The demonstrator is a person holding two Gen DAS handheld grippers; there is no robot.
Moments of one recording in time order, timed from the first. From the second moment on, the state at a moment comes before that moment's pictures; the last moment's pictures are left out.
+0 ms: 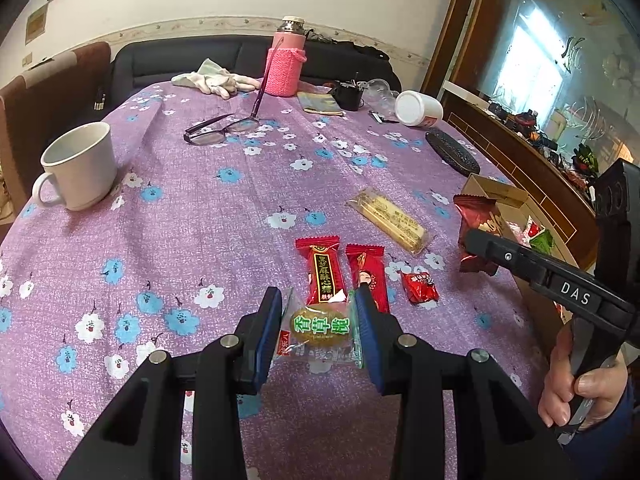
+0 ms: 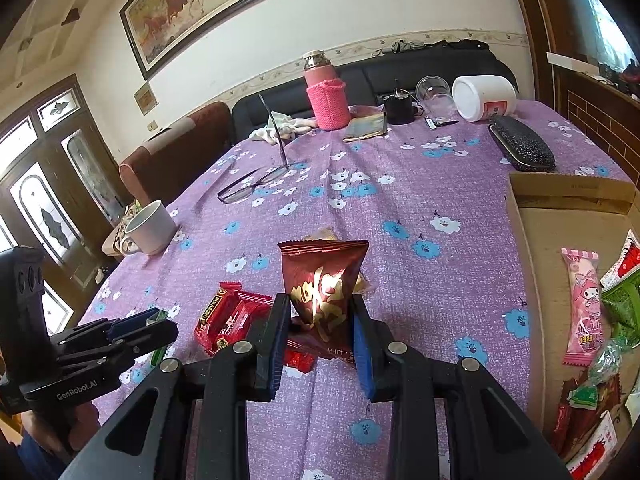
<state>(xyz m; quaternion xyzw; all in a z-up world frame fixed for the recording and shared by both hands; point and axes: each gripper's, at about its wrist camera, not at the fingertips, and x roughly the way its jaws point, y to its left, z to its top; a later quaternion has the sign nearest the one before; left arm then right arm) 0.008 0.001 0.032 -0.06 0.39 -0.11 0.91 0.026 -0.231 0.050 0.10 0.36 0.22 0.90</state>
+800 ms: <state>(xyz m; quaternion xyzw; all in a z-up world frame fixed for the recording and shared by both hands) 0.006 0.001 0.035 -0.07 0.38 -0.13 0.91 0.025 -0.232 0.052 0.10 0.36 0.22 0.90</state>
